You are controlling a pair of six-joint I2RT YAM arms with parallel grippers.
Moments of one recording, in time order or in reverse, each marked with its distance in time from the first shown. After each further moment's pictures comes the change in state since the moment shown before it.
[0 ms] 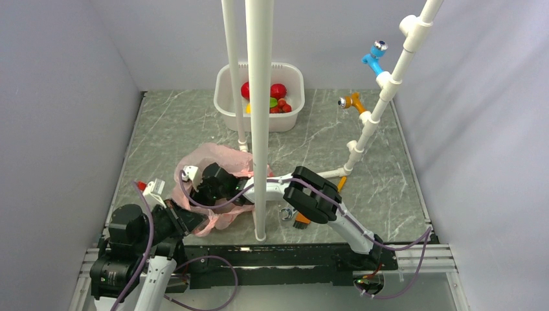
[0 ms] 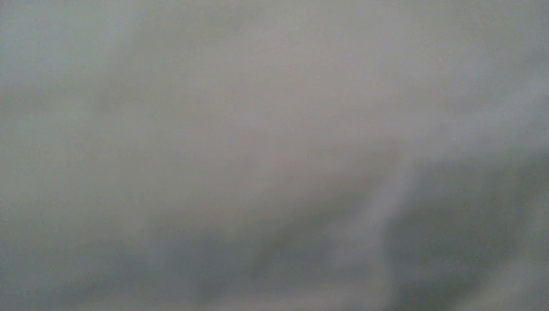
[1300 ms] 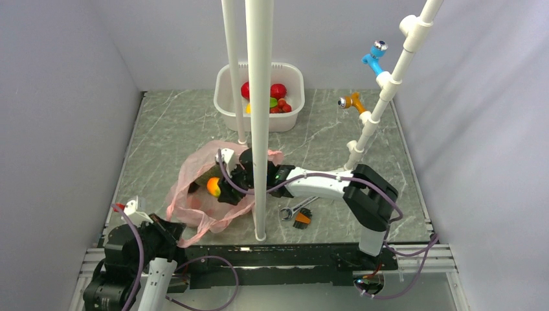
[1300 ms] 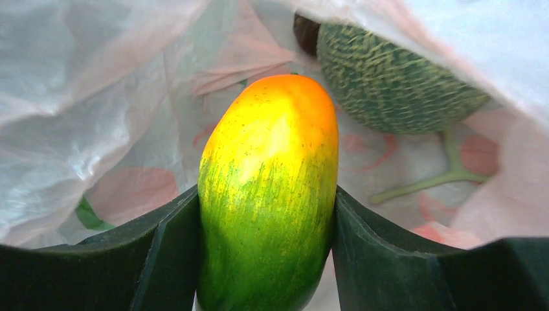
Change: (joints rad) left arm 0.000 -0.131 0.044 -0.241 -0.403 0.031; right arm -0.111 -0.523 -0.414 -0.106 -0.020 0.046
